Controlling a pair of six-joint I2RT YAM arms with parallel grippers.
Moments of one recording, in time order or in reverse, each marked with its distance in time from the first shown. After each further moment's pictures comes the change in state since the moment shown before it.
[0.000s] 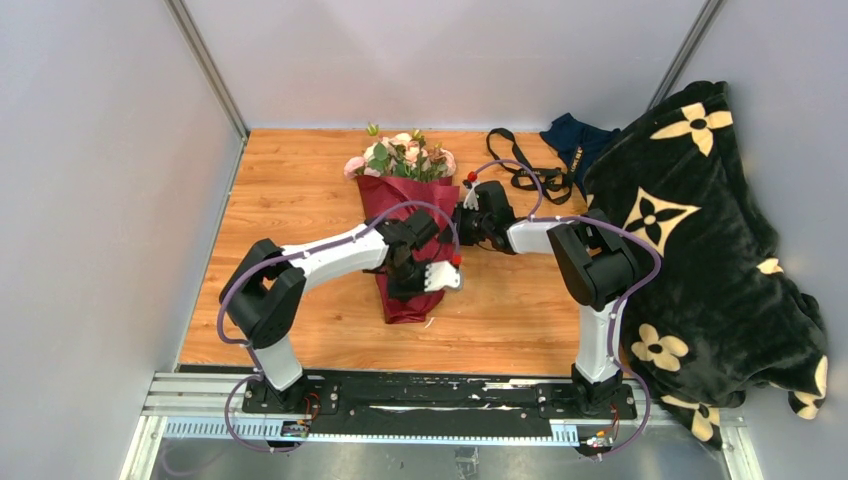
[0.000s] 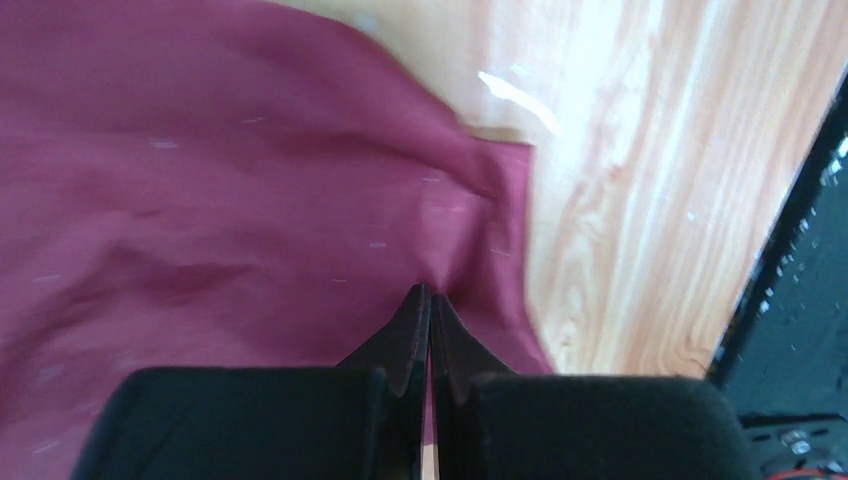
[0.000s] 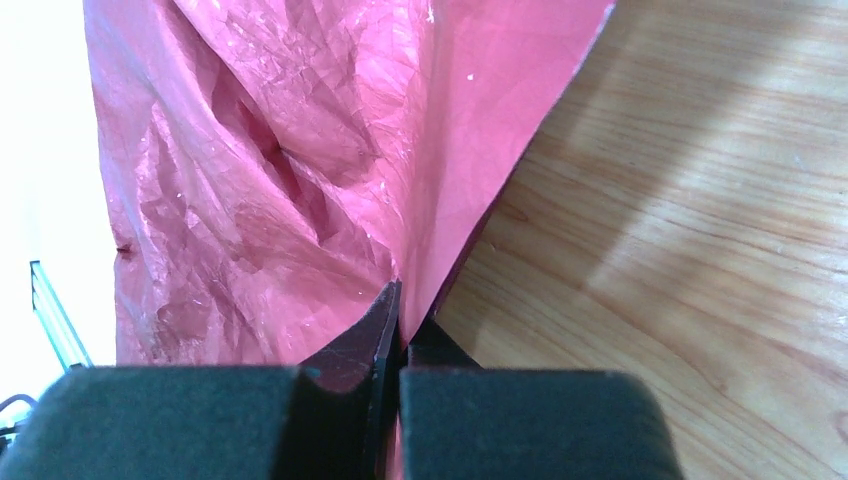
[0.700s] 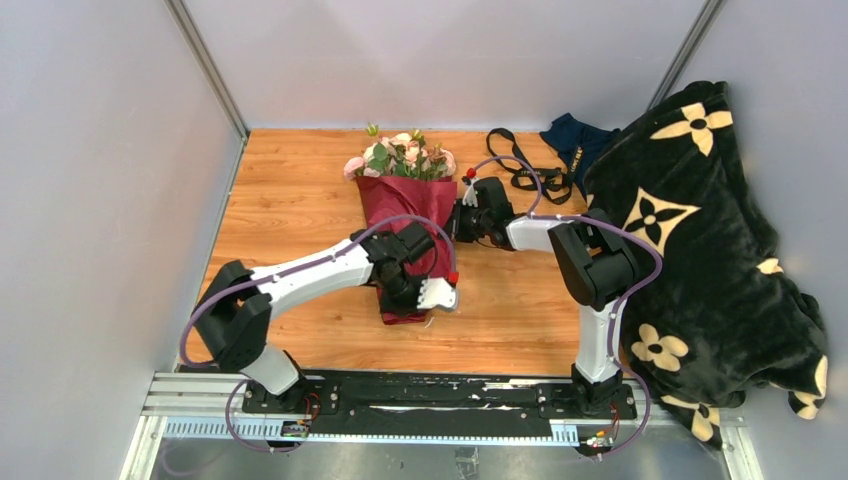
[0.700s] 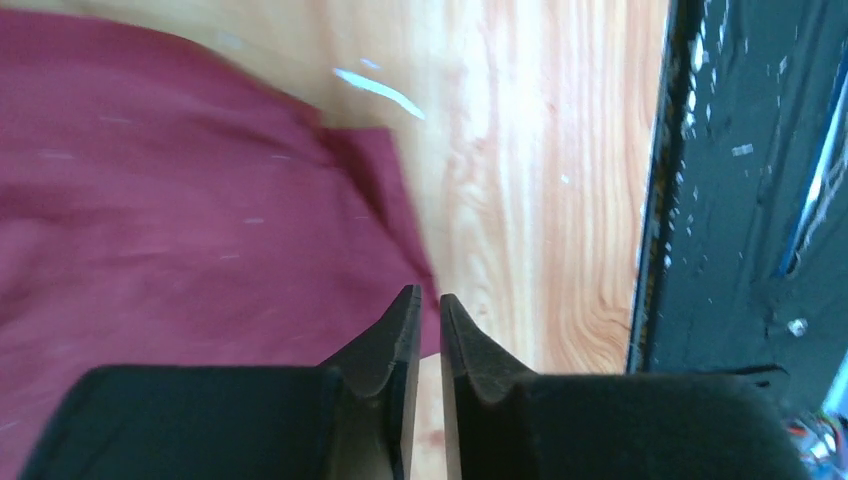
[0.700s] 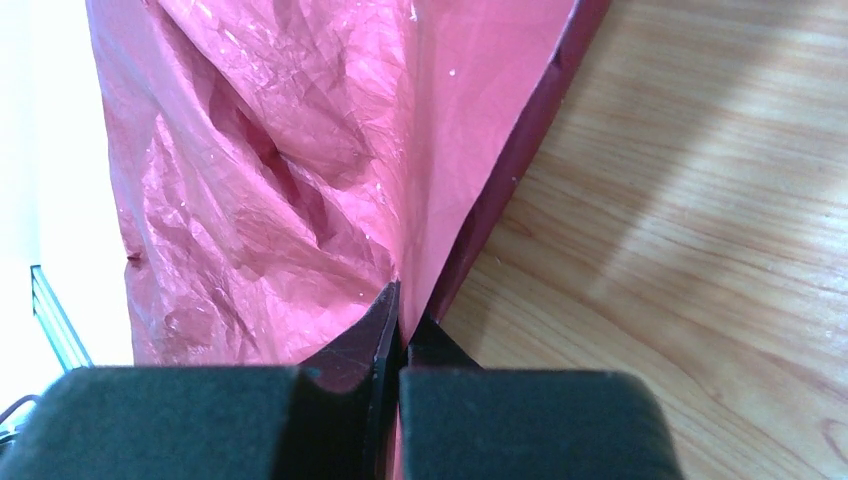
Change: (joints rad) left arm -0.083 -0.140 -0.164 -0.066 0.042 0.039; right arm 0.000 0.000 0.034 -0.042 0.006 -0.006
